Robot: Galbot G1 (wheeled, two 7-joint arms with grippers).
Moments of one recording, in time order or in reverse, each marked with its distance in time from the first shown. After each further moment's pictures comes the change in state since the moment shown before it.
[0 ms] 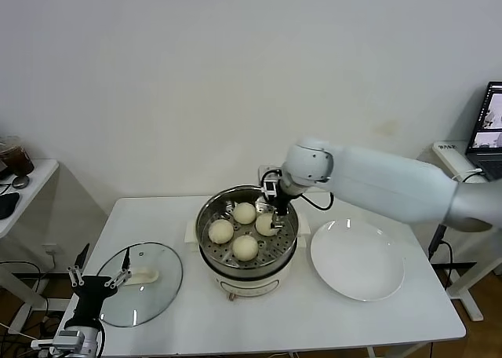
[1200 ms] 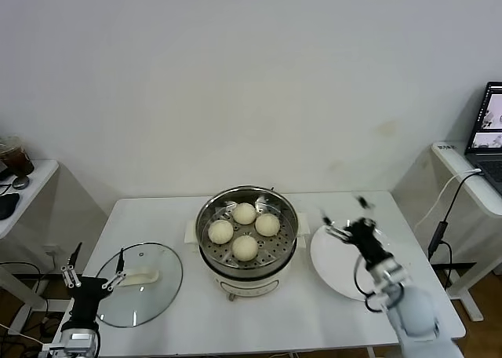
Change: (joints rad) left arm 0.002 -0.024 -0.029 0.038 0.416 -0.022 -0.111; right arm -1.722 0.264 1.763 0.319 -0.356 0.949 0.537
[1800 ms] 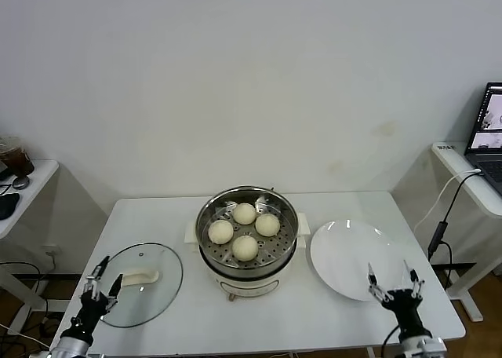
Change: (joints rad) left arm -0.031 0.105 -0.005 0.205 0.872 -0.047 -0.109; right arm -0.302 0.219 0.207 0.039 0.010 -0.050 0.024
